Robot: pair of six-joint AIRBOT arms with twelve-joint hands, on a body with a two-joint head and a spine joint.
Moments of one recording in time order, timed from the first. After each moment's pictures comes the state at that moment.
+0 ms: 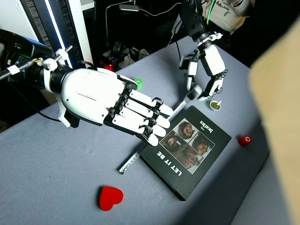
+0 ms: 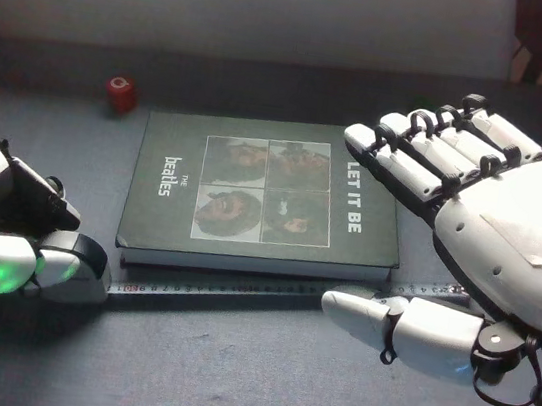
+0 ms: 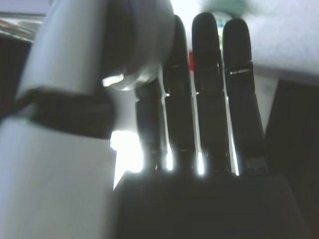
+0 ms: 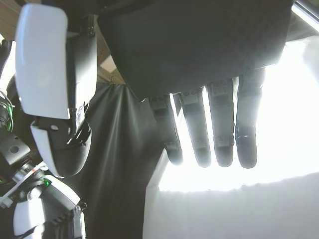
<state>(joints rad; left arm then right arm) 1.04 -0.84 0.88 -0.85 -0.78 1.04 -0.60 -0.95 0.56 0.73 0.94 -1.87</state>
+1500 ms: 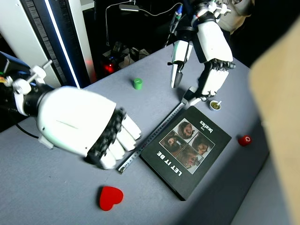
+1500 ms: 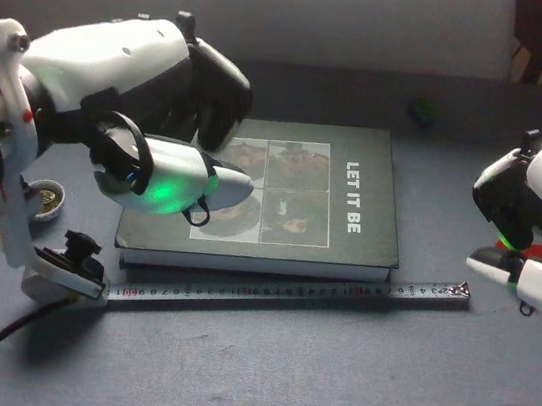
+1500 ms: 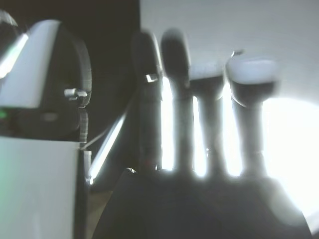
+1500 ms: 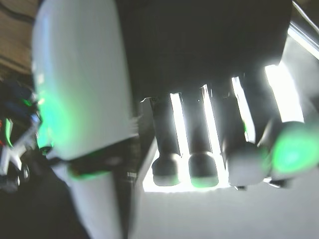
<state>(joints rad) 0.43 -0.79 0.64 -1.23 -0.58 1.77 -0.55 -0.80 0.65 0.68 0.73 -1.70</state>
